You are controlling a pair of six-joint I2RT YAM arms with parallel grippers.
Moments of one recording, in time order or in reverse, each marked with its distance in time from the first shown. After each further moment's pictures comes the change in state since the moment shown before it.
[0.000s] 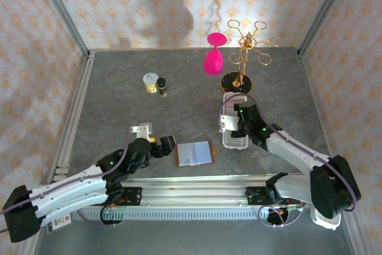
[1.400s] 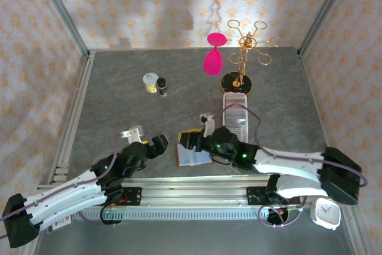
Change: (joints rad) left arm 0.000 -0.119 -0.024 -0.115 -0.108 -0.147; right arm 0.642 -0.140 -0.048 0.502 0.085 1.872
